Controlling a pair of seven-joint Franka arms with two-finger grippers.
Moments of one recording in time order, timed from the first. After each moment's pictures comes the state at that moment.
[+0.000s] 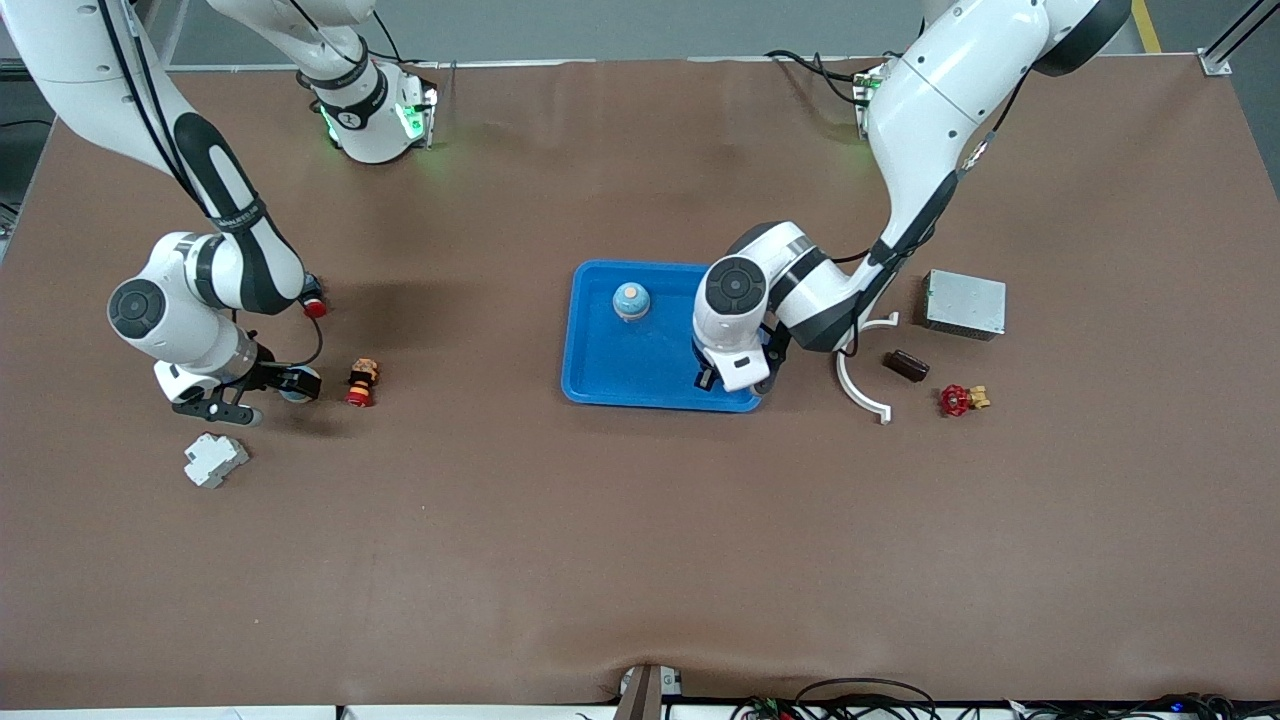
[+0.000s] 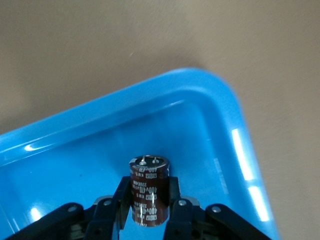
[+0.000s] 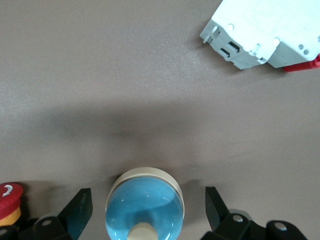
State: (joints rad) left arm -0.28 0.70 -0.45 -1.74 0.34 2.31 -2.05; right arm -0.10 0.42 -0.04 -2.23 -0.02 2.64 0.05
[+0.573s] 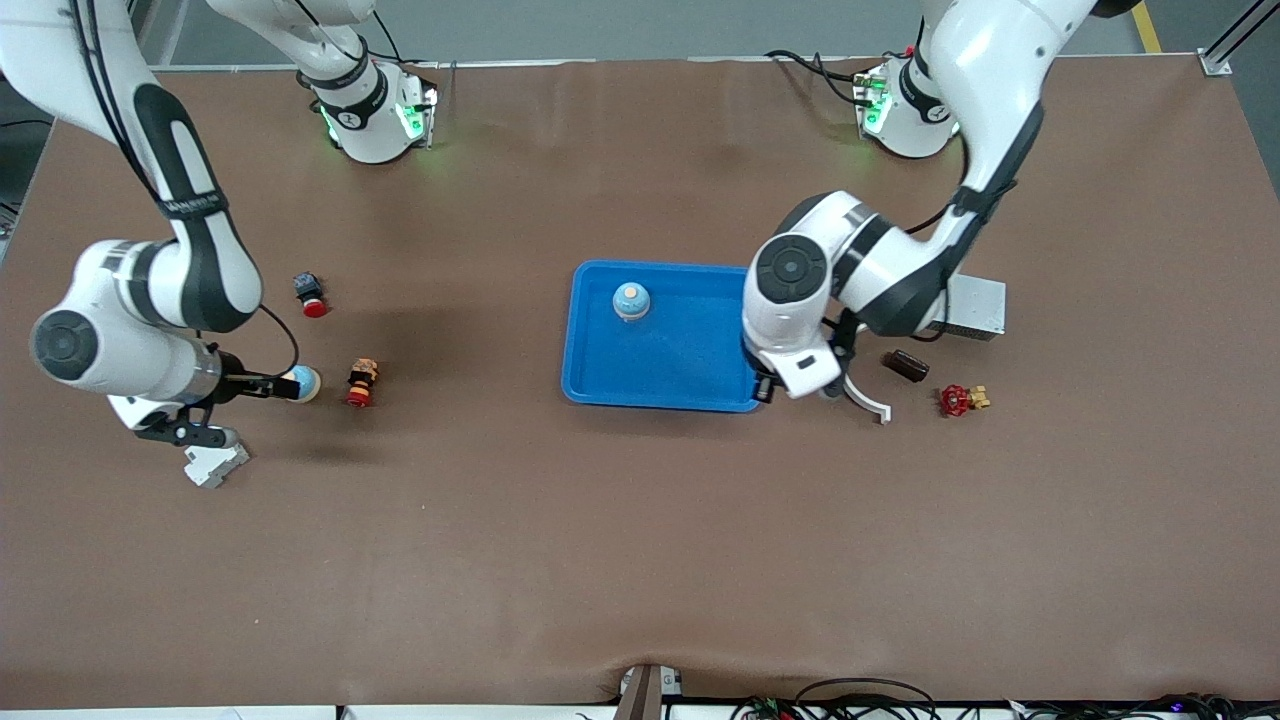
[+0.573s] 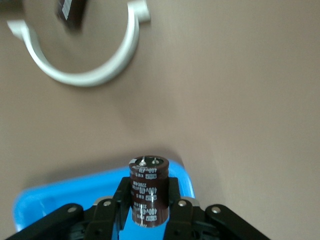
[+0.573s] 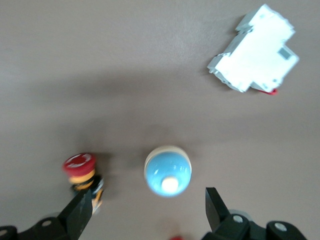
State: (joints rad) left arm -0.17 0.50 -0.45 -1.70 0.34 2.03 -1.98; right arm -0.07 0.35 -0.02 -1.92 -0.02 2.09 0.09
